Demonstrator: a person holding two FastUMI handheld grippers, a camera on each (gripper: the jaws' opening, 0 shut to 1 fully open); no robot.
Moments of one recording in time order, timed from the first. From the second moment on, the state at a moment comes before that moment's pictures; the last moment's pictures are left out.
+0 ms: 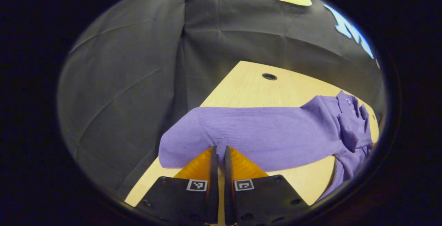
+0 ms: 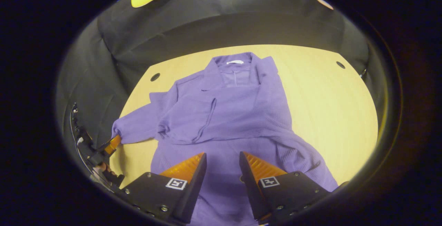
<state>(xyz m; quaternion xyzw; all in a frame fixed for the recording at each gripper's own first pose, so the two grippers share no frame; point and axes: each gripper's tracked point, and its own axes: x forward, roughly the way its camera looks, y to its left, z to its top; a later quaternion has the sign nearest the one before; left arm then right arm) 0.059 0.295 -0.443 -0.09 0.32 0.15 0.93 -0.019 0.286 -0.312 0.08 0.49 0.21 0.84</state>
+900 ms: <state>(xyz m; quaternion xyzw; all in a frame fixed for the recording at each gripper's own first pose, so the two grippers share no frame) 0.139 0.175 -0.332 -0.05 0.27 0.07 0.96 -0.025 0.209 -0.315 0.15 0.48 0.16 0.85</state>
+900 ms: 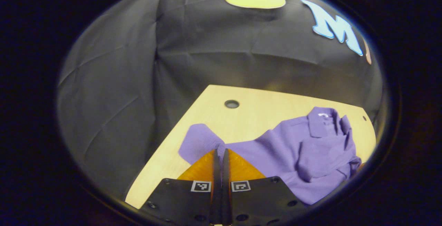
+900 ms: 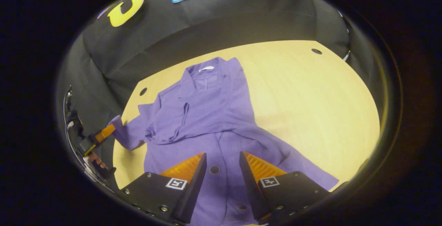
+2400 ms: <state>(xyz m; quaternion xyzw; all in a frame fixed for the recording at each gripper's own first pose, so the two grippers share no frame) 0.169 -0.274 -0.368 -0.03 0.35 -0.16 0.92 -0.037 -0.041 -0.351 0.24 0.48 0.04 0.84</state>
